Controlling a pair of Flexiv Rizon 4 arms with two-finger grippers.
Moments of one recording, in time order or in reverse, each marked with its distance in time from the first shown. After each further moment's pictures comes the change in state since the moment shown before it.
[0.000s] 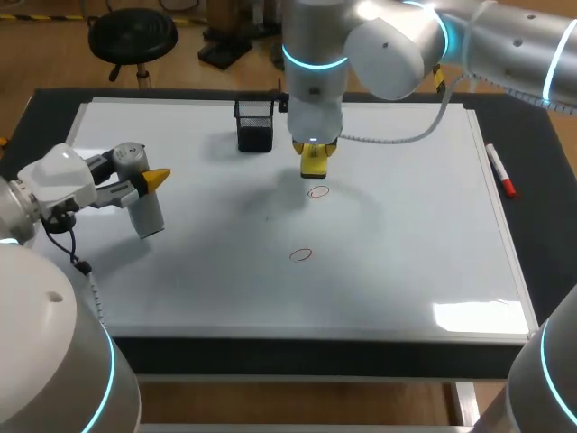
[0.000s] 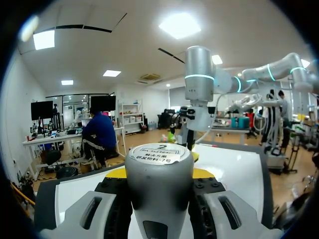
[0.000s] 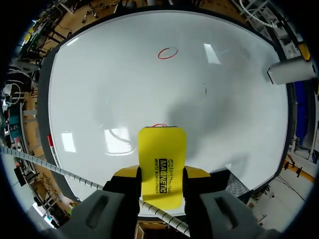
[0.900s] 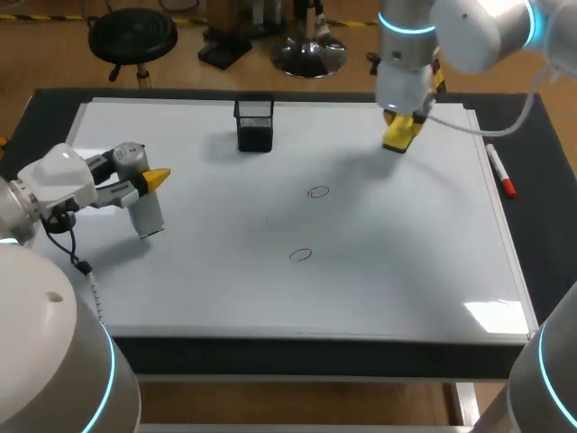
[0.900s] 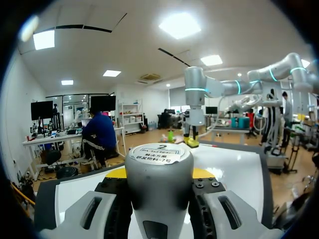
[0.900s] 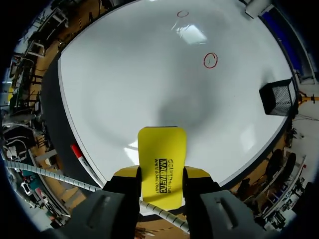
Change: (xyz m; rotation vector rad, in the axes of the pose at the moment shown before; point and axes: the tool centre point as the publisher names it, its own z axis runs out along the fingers) left arm 0.000 0.000 0.000 0.000 0.000 0.000; right arm 0.173 -0.089 0.018 -0.023 0.072 0.441
